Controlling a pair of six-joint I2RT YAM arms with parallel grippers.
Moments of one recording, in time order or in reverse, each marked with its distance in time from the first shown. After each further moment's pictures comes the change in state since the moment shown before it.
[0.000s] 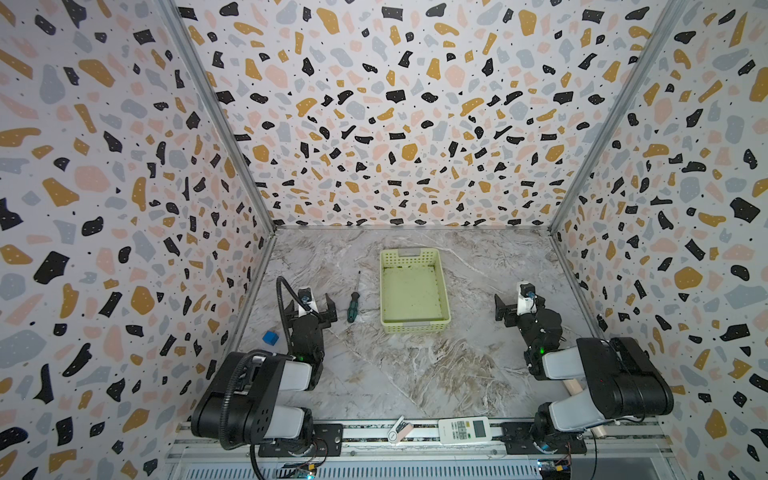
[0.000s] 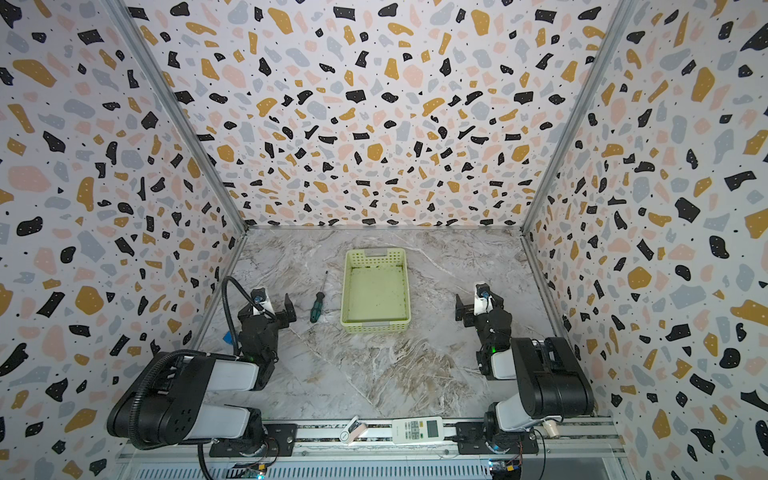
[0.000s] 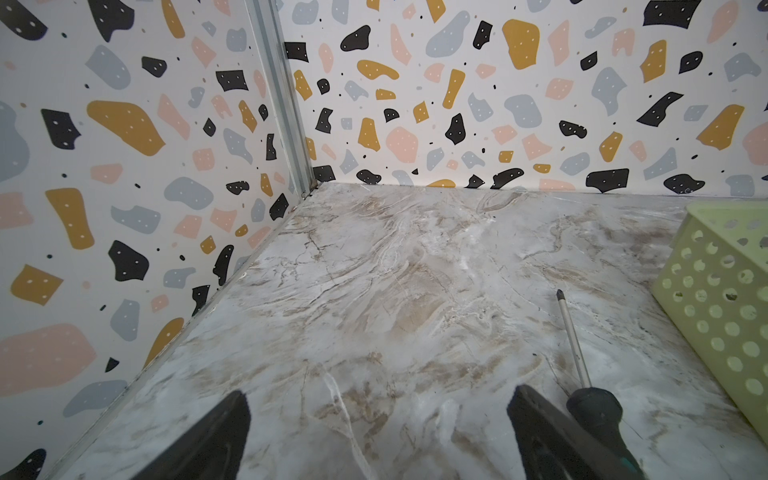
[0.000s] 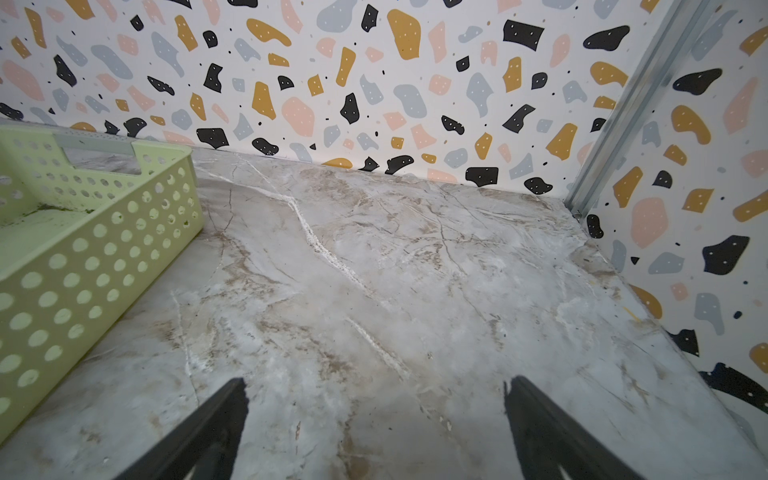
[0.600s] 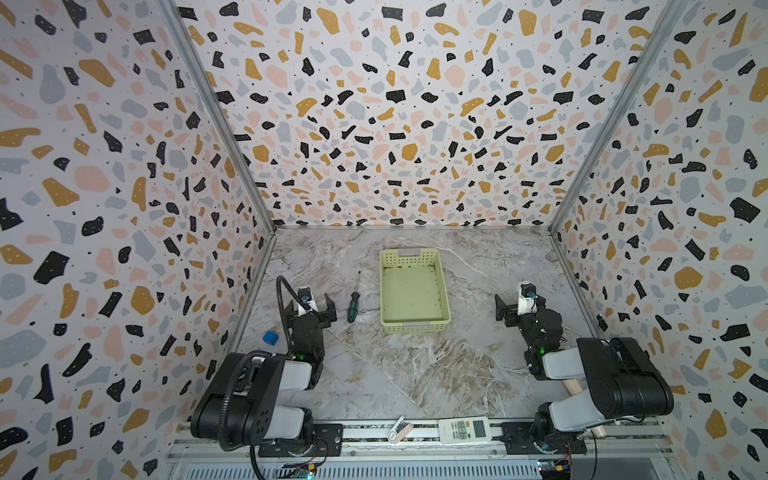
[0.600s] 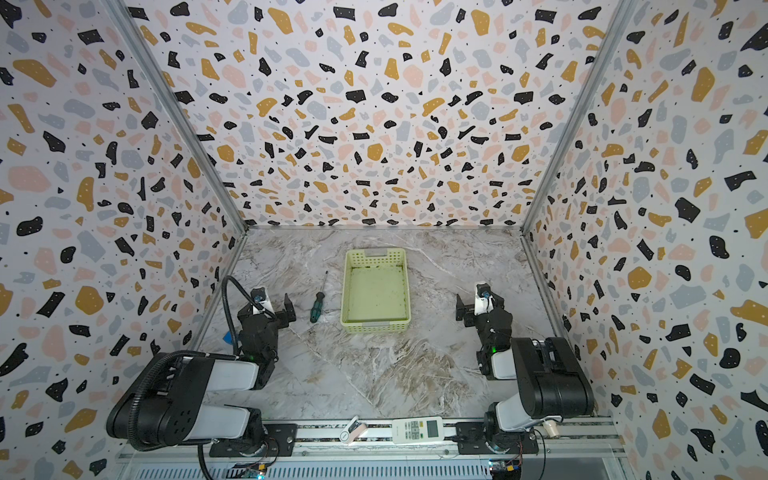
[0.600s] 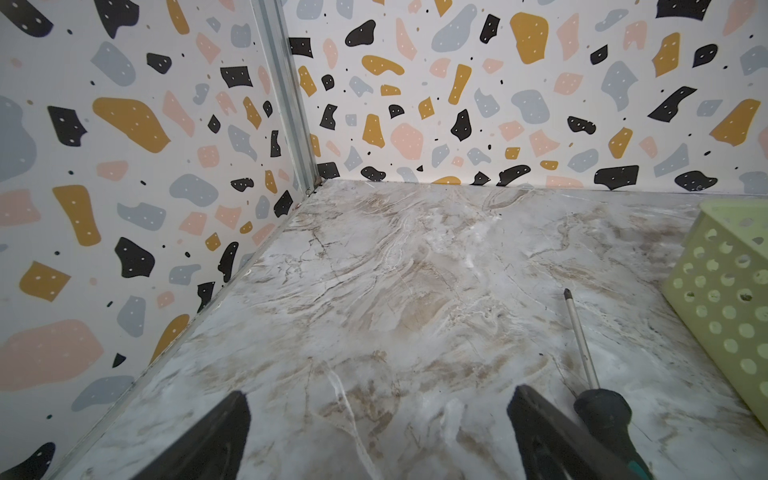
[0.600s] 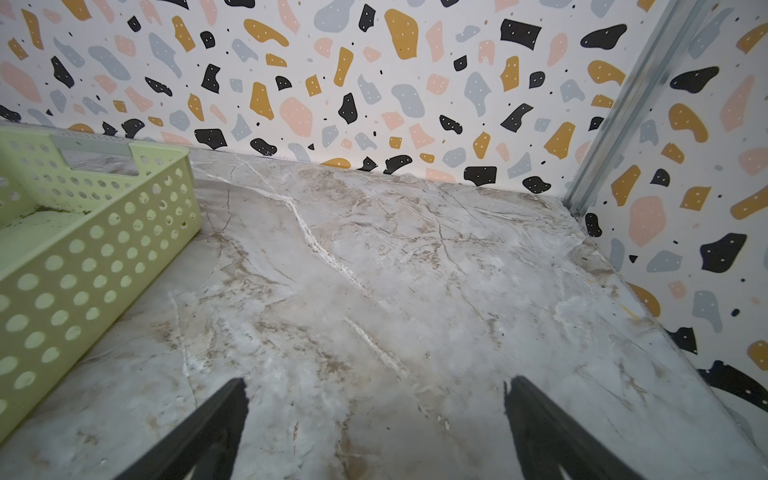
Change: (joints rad) left arm 0.000 -0.025 0.037 -0.091 -0.021 -0.003; right arm -0.005 -0.008 0.001 -0.016 0.002 0.007
